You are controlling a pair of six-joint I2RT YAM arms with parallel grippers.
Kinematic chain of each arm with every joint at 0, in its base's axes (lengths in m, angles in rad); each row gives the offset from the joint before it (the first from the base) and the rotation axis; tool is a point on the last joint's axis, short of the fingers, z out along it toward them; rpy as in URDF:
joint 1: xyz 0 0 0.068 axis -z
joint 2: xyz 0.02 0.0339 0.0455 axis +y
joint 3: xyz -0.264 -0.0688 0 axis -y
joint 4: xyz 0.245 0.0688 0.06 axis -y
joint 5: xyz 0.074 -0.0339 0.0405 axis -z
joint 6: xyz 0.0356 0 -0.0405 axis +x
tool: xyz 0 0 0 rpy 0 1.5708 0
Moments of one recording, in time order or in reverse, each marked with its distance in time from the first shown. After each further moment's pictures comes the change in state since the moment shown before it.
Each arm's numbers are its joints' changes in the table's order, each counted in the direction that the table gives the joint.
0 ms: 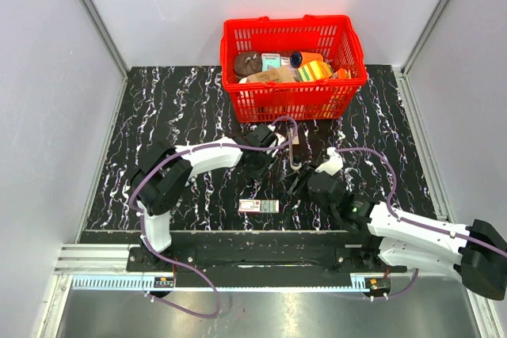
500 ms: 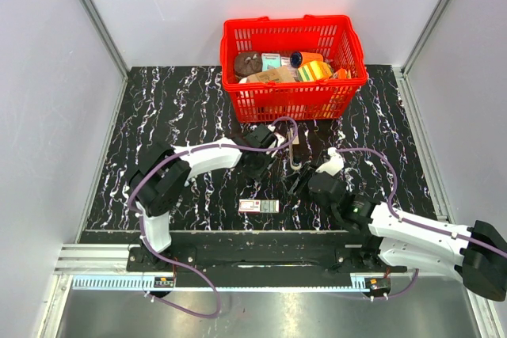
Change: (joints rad) left arm 0.005 -0.013 -0.009 -0.001 -0.031 0.015; right arm 0.000 -0.017 -0.001 -0.016 0.000 0.000
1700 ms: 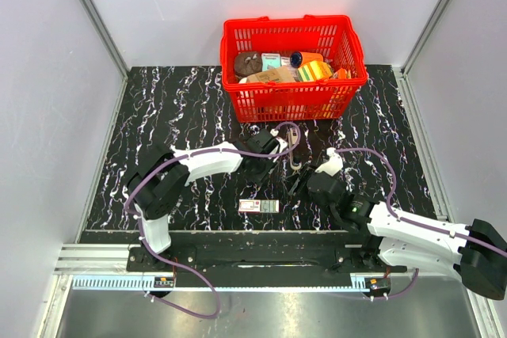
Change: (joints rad) left arm 0.038 -0.030 -0.031 0.008 -0.014 0.013; right arm 0.000 0.014 0.000 0.000 -0.001 -0.001
